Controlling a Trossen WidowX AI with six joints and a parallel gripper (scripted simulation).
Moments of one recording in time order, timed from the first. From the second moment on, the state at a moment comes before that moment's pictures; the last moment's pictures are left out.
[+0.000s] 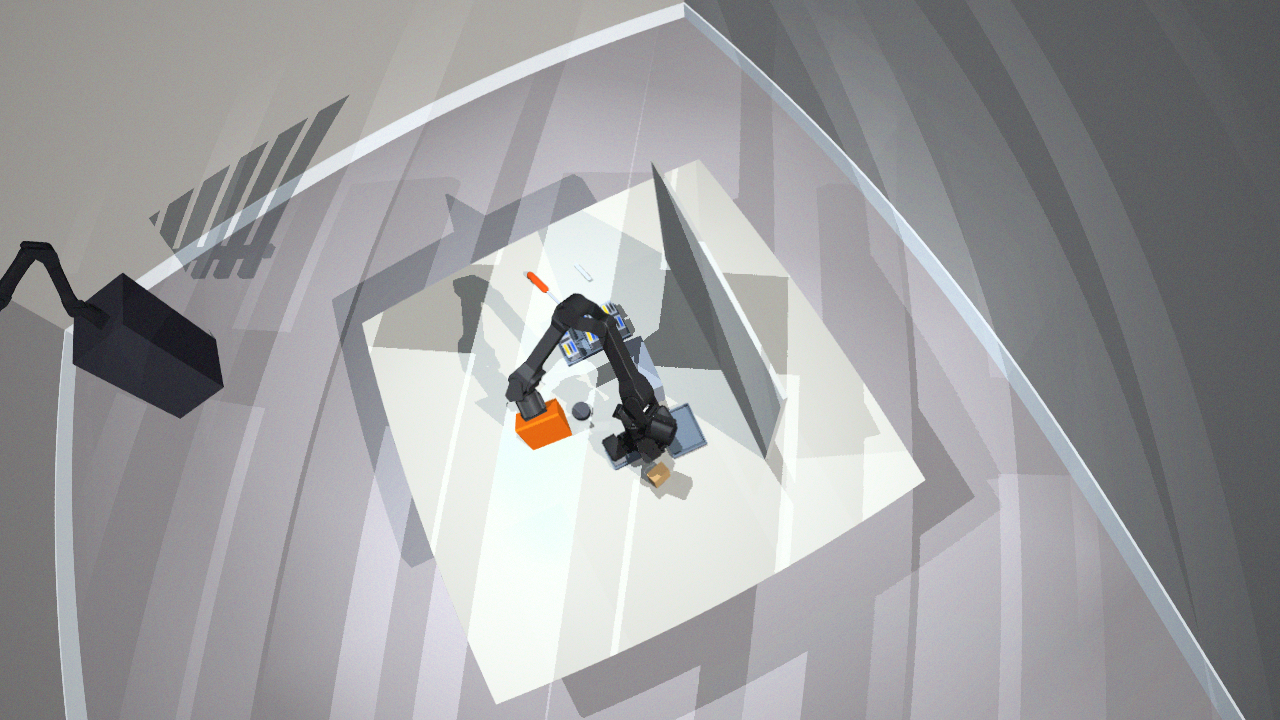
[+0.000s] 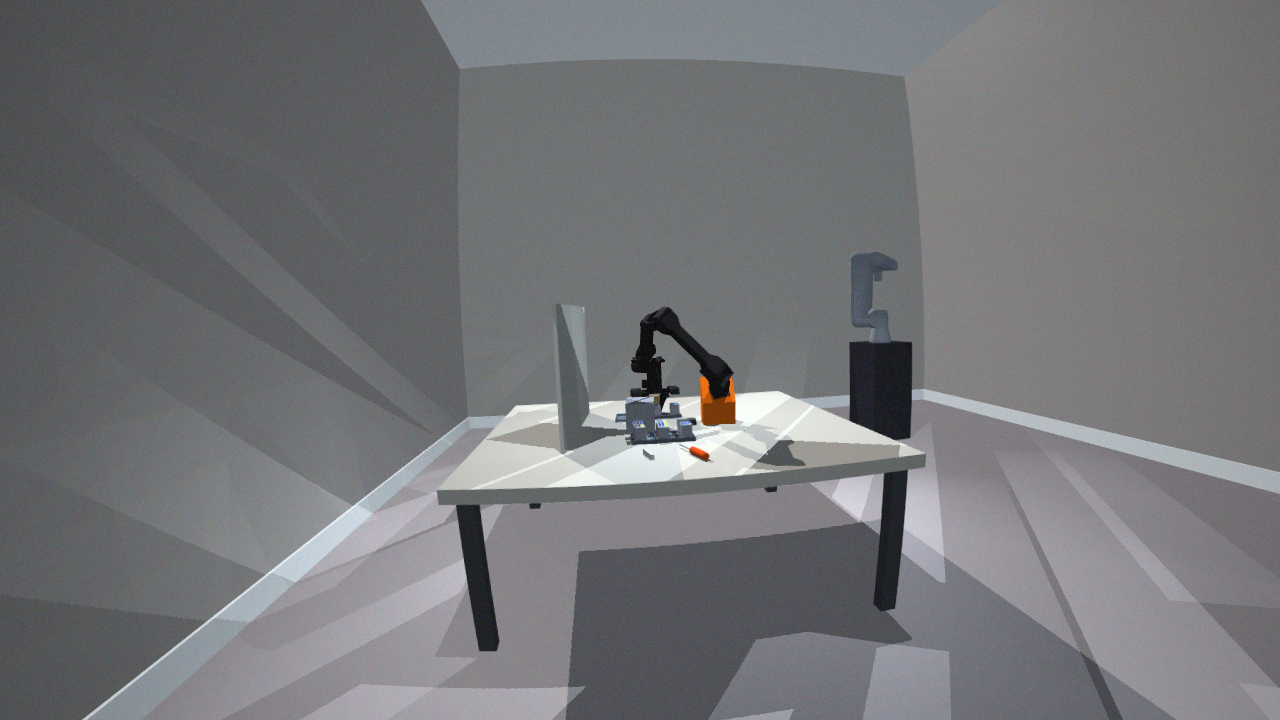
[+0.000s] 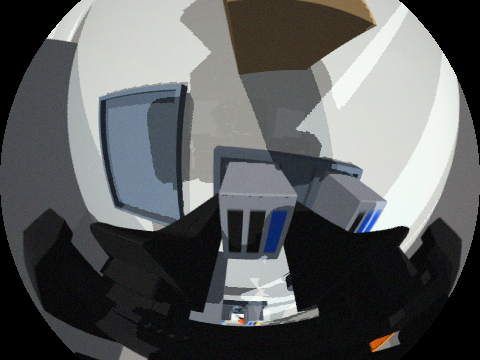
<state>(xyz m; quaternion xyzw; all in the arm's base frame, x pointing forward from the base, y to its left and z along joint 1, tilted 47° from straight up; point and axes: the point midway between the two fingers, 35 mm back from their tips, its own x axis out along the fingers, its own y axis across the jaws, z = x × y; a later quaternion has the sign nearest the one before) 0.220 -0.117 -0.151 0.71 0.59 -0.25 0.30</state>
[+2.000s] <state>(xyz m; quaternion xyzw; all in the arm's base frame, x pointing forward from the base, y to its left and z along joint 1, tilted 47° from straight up) 0.246 -0.244 -0.041 0.71 0.59 -0.25 0.30</state>
